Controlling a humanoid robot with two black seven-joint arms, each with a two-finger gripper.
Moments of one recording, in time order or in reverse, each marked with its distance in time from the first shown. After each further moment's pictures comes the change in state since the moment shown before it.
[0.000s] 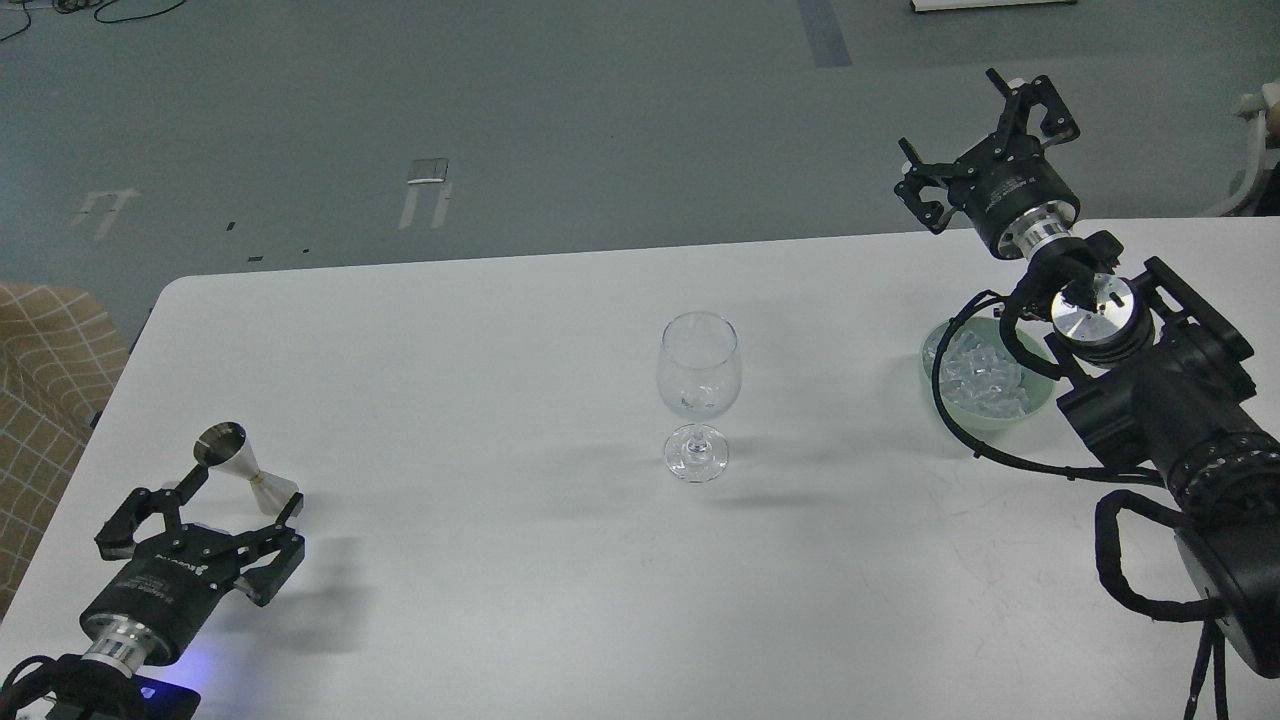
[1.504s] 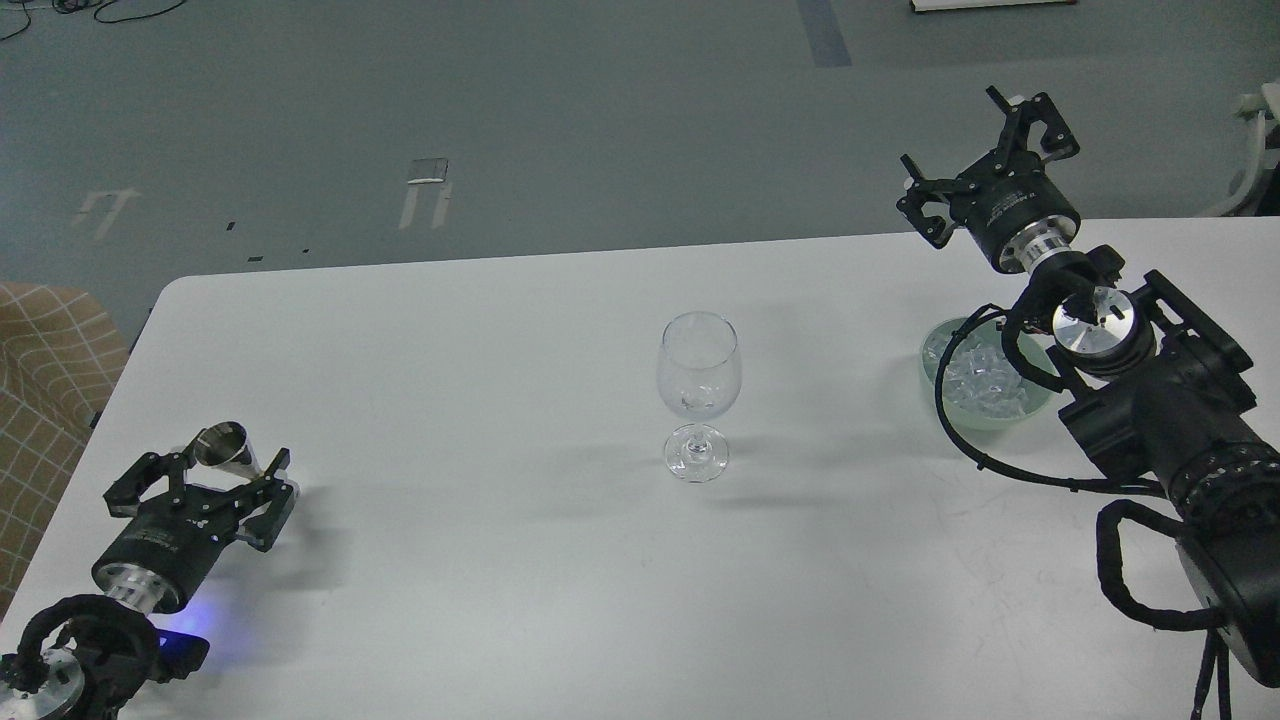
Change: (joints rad) left arm -0.214 -0.004 -0.014 0.269 0.014 -0.053 0.007; right arm -0.020 -0.001 -0.002 -0.005 -0.005 0.000 -0.001
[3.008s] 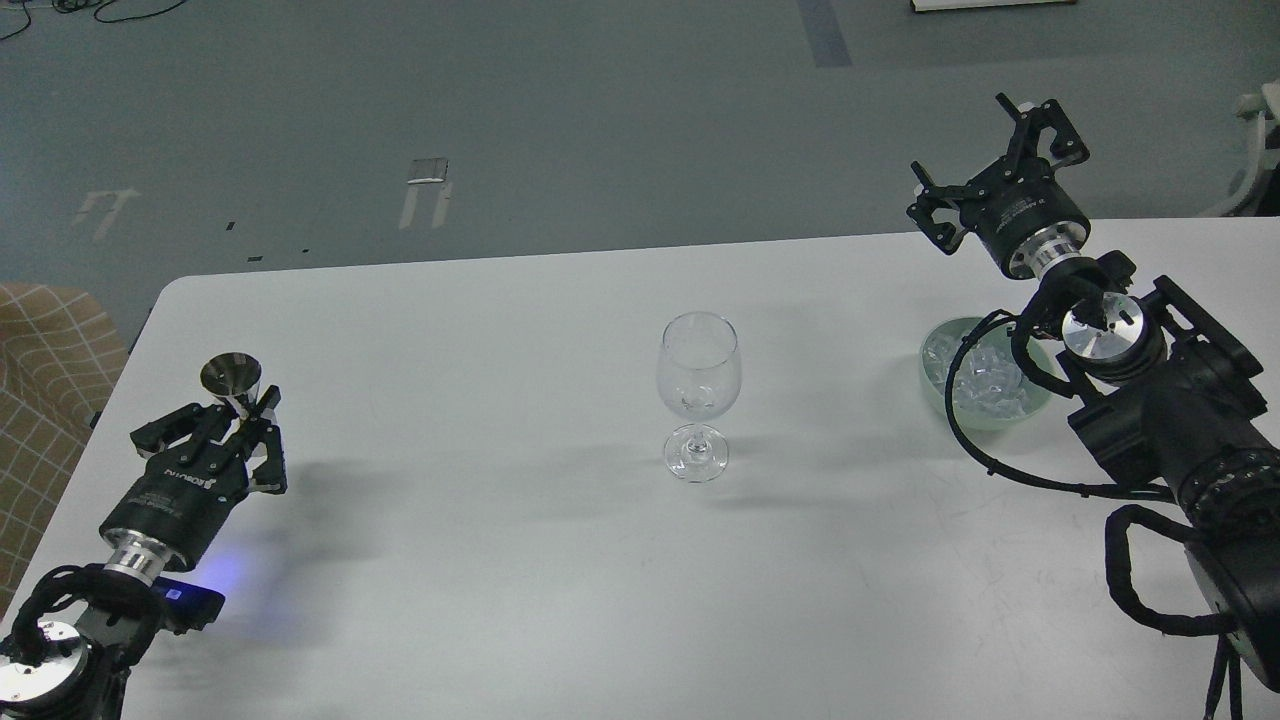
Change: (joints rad) left arm -0.064 0.011 0.009 -0.035 -0.063 -0.082 0.057; right arm -0.012 -0.016 -0.002 0.006 -0.006 -0.003 0.002
